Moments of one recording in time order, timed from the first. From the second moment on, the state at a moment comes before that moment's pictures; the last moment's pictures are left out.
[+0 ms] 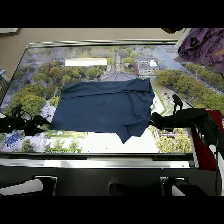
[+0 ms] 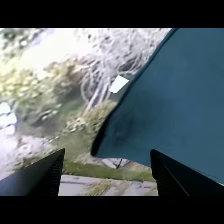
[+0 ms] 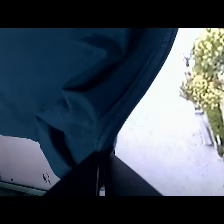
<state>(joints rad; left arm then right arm) 0.51 -1.44 0.88 0.98 -1.15 -1.33 -0.05 -1.09 0.76 2.19 -1.04 -1.59</state>
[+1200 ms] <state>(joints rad) 0.30 -1.19 2.02 1.20 -1.16 -1.60 -0.05 -0.97 1.81 1.94 -1.10 -1.53</state>
